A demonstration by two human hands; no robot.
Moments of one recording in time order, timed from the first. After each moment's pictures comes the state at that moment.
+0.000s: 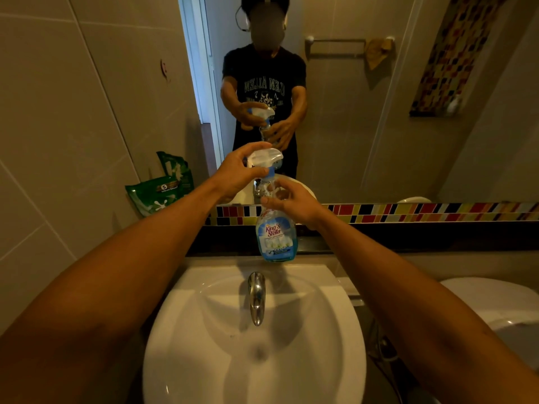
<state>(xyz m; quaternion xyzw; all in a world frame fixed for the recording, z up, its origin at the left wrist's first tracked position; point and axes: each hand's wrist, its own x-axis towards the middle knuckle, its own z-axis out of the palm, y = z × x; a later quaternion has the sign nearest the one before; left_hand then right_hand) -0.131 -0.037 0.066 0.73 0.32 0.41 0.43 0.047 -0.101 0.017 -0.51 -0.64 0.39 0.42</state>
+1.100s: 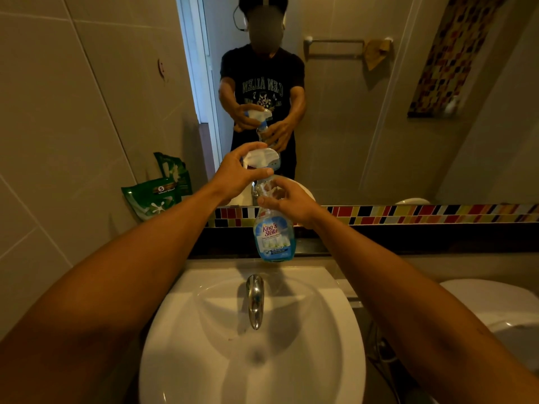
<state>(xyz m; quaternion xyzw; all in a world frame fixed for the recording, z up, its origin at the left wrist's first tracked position) -0.129 -0.025 0.060 0.72 0.33 0.45 0.41 0.045 -0.089 0.019 -0.53 -0.65 0.36 0.40</state>
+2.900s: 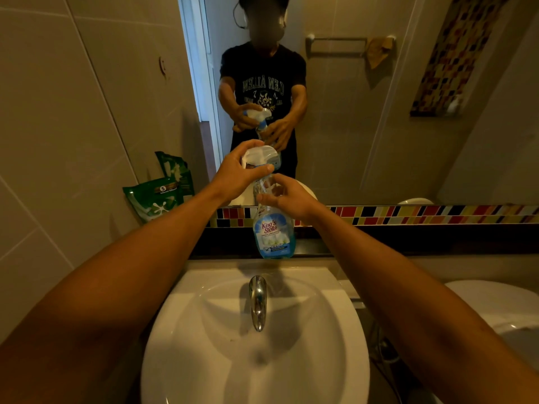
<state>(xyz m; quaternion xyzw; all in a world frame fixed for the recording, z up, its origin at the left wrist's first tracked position) -0.134 -0.022 0.057 0.72 0.33 0.47 0.39 0.035 -0.079 0.026 -0.53 -0.66 0.36 0.39</state>
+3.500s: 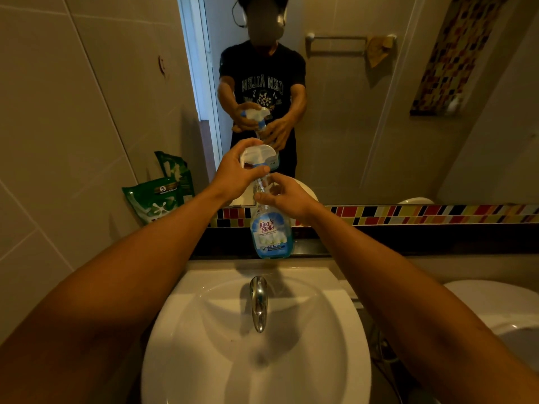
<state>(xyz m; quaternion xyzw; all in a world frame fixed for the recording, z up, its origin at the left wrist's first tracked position) -0.135 -0.020 0.056 0.72 0.33 0.48 0.38 0.029 -0.076 0.027 -0.52 -0.64 0.40 0.40</state>
